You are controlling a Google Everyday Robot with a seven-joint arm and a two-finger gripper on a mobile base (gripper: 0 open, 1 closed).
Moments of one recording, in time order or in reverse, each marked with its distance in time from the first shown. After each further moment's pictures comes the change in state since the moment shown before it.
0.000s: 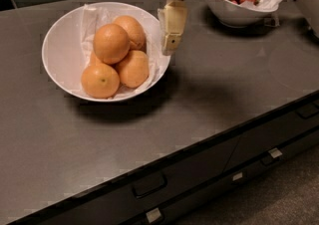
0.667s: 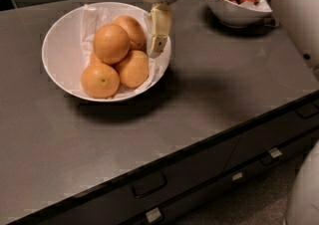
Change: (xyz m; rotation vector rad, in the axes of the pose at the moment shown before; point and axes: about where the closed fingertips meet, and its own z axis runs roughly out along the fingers) arm -0.032 -0.004 0.023 -0.069 -0.169 -0.093
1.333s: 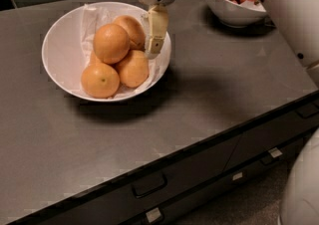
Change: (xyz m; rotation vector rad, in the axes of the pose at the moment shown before) arm -0.002 -0.001 0.007 -0.014 -0.005 -0.002
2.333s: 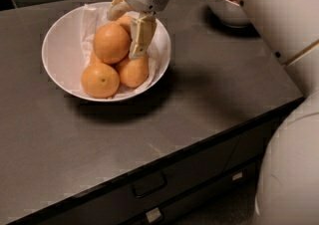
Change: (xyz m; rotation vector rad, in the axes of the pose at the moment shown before) arm -0.006 -0.001 0.028 -0.074 -0.045 -0.020
